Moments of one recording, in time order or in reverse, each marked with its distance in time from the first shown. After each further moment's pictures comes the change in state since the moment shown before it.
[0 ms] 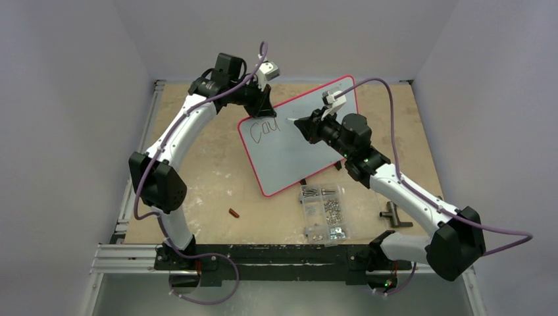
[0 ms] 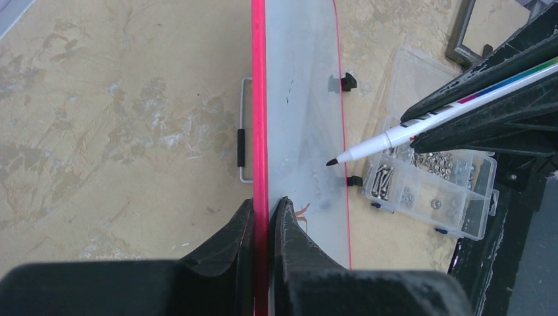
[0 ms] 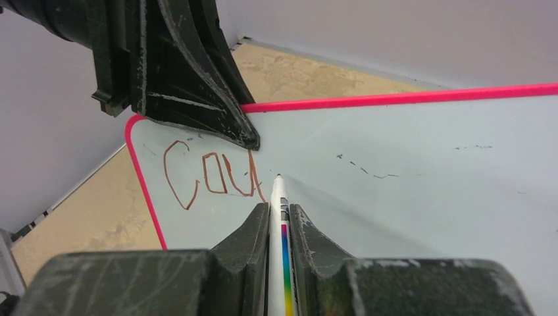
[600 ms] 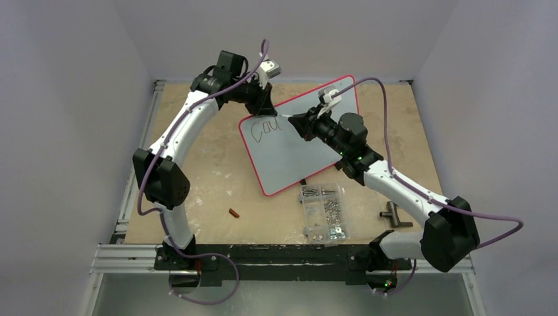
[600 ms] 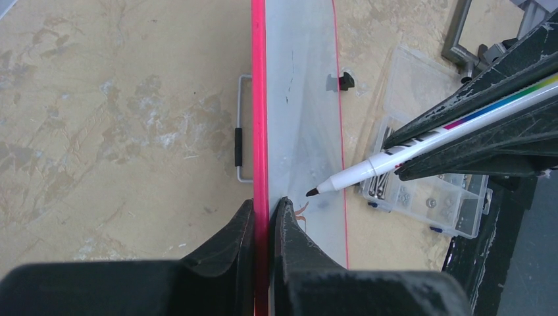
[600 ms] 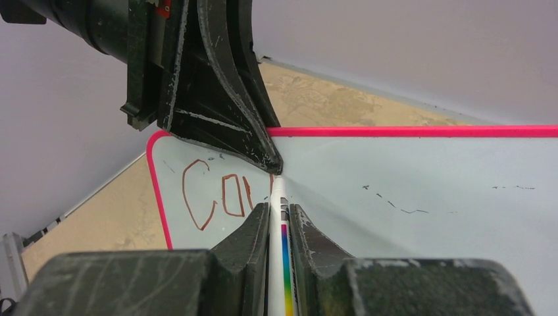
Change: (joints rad) left arm 0.002 0.055 0.077 -0.057 0.015 0.002; right arm -0.002 0.068 -0.014 0.161 -0.065 0.005
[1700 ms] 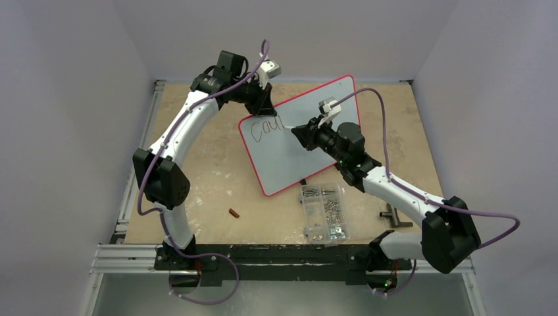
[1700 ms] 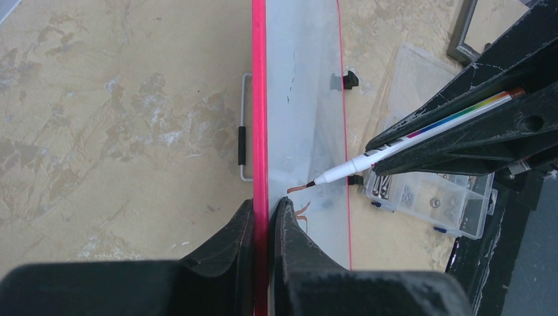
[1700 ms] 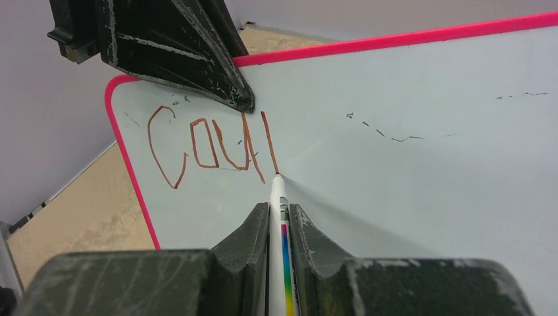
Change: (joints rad) left arm -0.002 0.000 0.000 -0.003 -0.010 0.005; right arm -0.001 -0.005 -0.116 0.034 0.034 0.026
